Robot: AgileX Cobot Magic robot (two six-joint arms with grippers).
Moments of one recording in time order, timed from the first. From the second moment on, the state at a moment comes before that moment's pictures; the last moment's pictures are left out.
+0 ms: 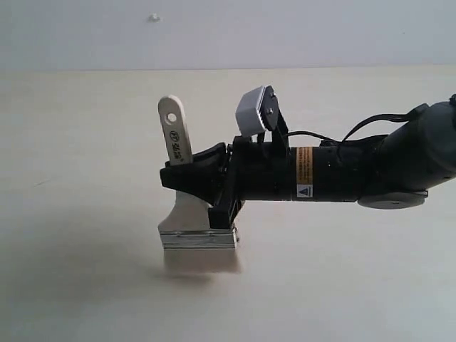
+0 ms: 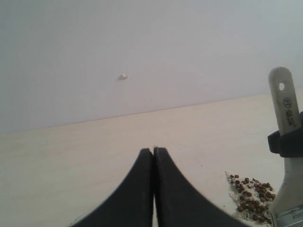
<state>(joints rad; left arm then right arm) -0.48 0.03 0.00 -0.35 0.09 0.33 0.51 1.96 -0.74 -1.00 -1.15 0.70</state>
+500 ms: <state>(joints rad) -0.48 0.03 0.00 -0.35 0.09 0.33 0.51 1.97 -0.74 -0.90 -1.00 0.57</state>
